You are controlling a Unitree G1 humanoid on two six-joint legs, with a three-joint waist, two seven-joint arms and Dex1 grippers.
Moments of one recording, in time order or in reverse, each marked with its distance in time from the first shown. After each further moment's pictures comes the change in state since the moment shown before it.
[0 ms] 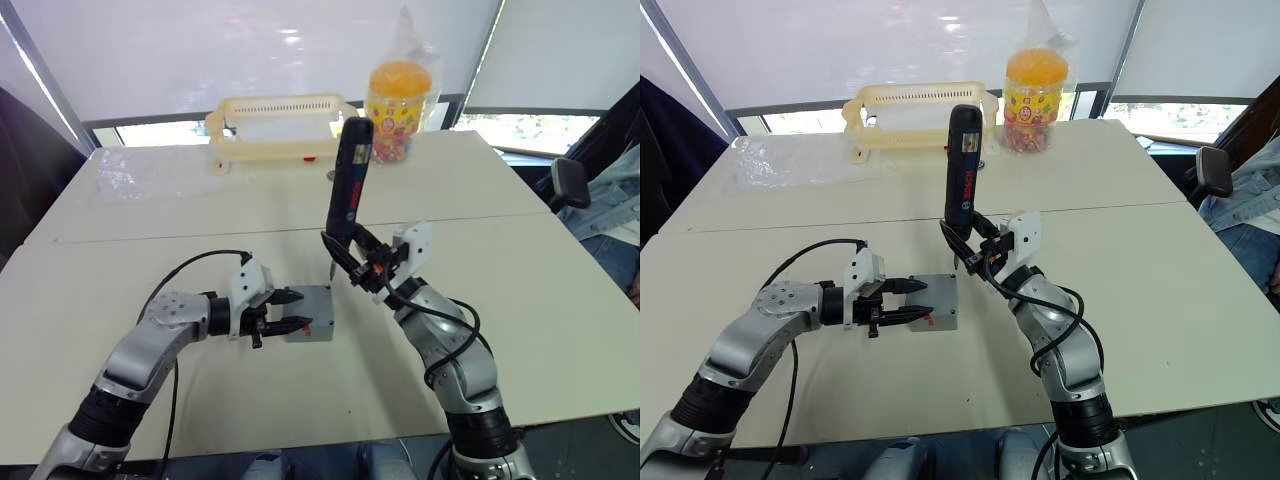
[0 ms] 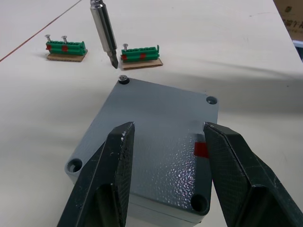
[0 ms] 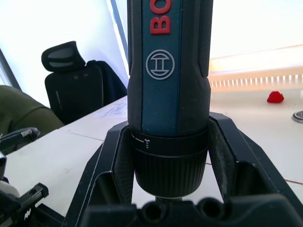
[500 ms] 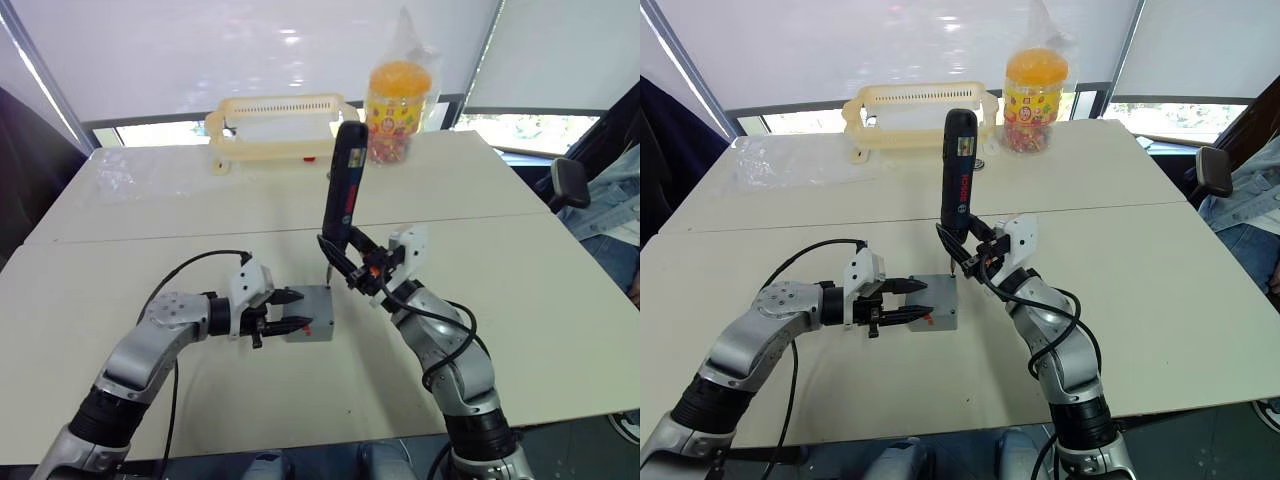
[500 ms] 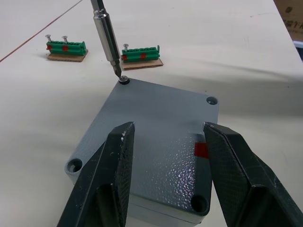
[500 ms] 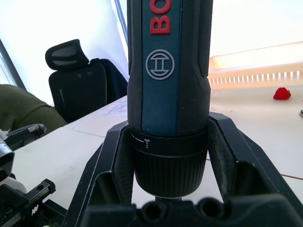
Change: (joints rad) left arm 0.002 0.000 0.000 -0.002 0.000 0.001 0.009; right arm 0.010 0.000 0.015 0.000 0.001 0.000 0.004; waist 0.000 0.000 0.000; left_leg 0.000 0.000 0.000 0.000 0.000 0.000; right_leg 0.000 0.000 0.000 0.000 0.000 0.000
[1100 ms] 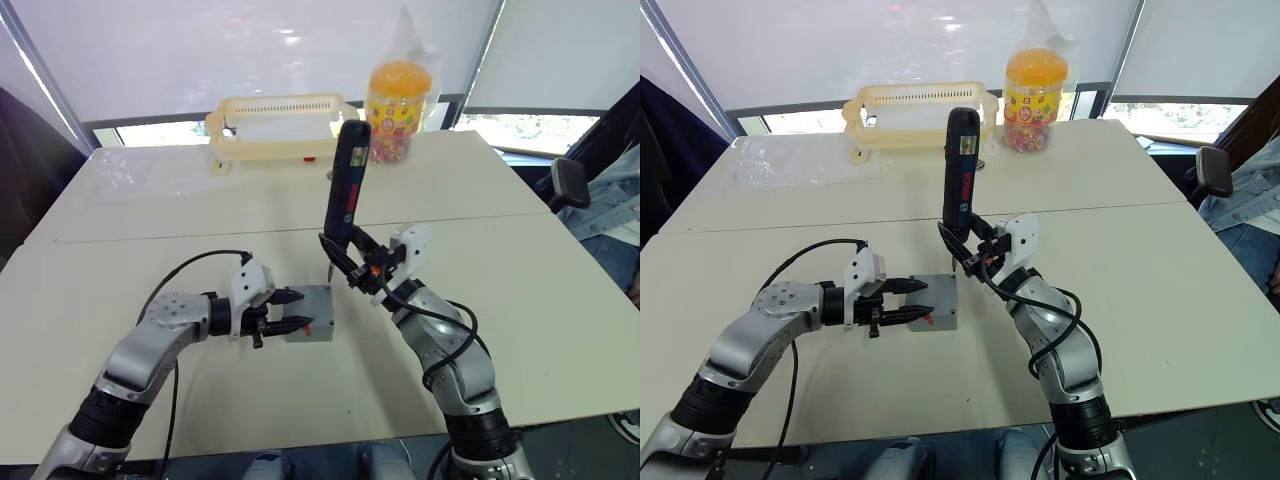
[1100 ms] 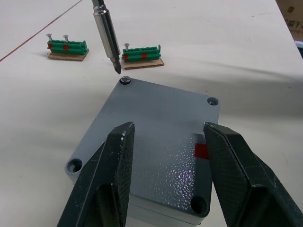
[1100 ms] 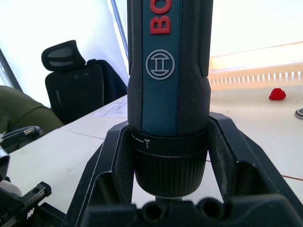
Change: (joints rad) left arm 0.001 -0.002 0.000 -0.010 0.000 0.015 0.005; right arm 0.000 0.000 -0.001 -0.021 0.000 0.015 -0.017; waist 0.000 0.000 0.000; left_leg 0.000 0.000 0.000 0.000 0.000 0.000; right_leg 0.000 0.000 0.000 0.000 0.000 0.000
